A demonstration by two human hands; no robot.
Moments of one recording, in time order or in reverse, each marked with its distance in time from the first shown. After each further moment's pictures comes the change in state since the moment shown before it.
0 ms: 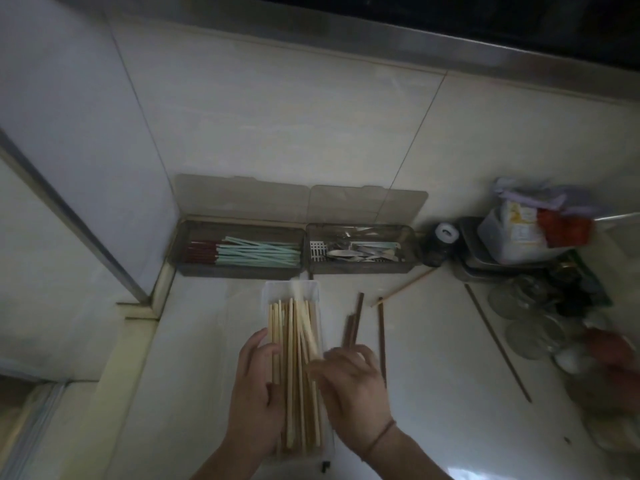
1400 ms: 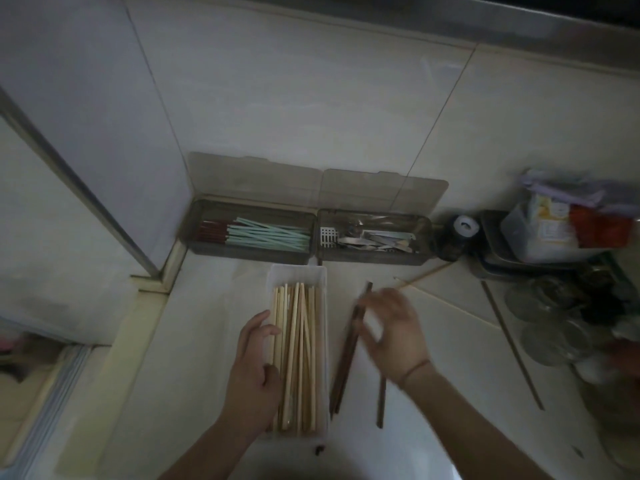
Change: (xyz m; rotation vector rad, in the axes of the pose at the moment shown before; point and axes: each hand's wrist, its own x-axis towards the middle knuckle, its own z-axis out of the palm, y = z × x) left_hand 0.001 0.012 -0.002 0.041 0.011 -0.016; right_hand 0.030 0.086 -0.021 -0.092 -0.148 0.185
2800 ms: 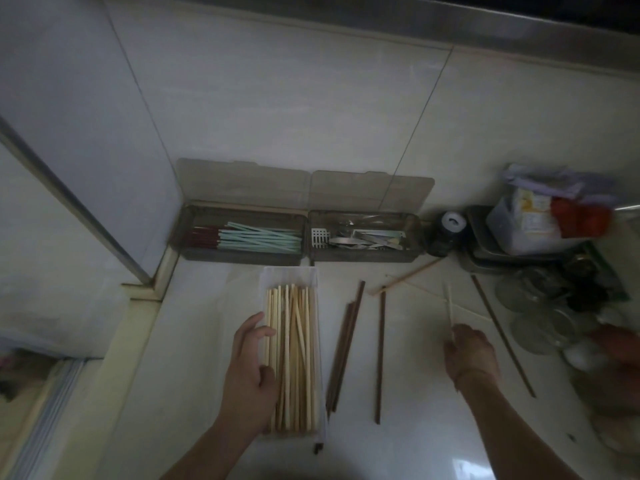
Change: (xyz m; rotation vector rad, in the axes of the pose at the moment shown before) left_hand -0.002 -0.004 0.001 0.000 -0.013 0.000; right_hand -0.054 0.108 -0.031 -0.295 -0.190 0.902
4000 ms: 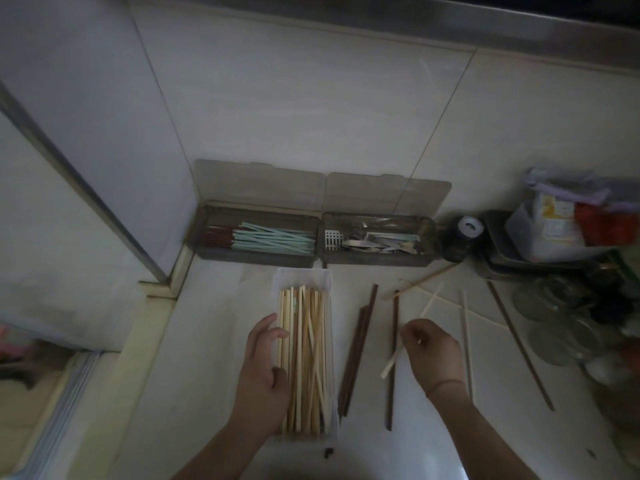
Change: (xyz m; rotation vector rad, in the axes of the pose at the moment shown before) left_hand 0.001 0.000 -0.001 -0.023 0.009 0.005; right_hand -0.052 -0.077 -0.005 0.504 0.021 -0.304
